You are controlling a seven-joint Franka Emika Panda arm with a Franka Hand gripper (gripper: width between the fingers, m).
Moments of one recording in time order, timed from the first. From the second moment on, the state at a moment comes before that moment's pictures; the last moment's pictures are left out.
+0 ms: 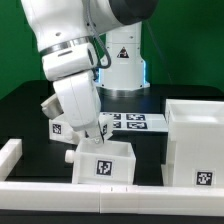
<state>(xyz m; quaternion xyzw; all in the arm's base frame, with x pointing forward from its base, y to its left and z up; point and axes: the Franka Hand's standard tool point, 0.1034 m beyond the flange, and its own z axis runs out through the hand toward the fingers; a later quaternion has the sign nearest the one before) 0.544 -0.074 0.036 -0.69 -0.70 -0.17 0.05</state>
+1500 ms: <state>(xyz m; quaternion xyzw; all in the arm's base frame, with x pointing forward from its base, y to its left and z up) 0.545 -0.023 0.049 -0.72 -0.68 -0.10 0.06</state>
